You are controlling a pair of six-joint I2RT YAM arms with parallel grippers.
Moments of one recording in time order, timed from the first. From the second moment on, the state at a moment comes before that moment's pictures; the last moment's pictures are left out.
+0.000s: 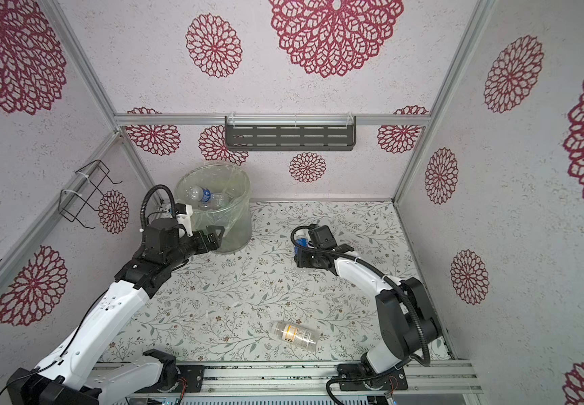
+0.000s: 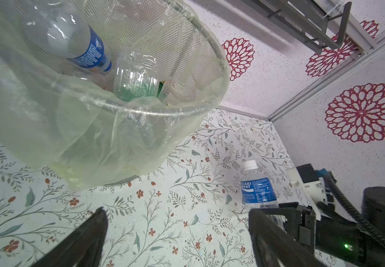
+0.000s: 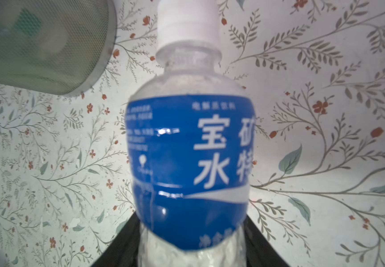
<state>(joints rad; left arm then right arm) -0.30 1.12 1.02 -0.36 0.04 -0.45 0.49 1.54 1.06 -0.39 -0.15 0.47</state>
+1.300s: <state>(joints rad) -0.30 1.06 0.91 -0.26 0.17 -0.52 0.61 1.63 1.50 -0.29 -0.17 0.63</state>
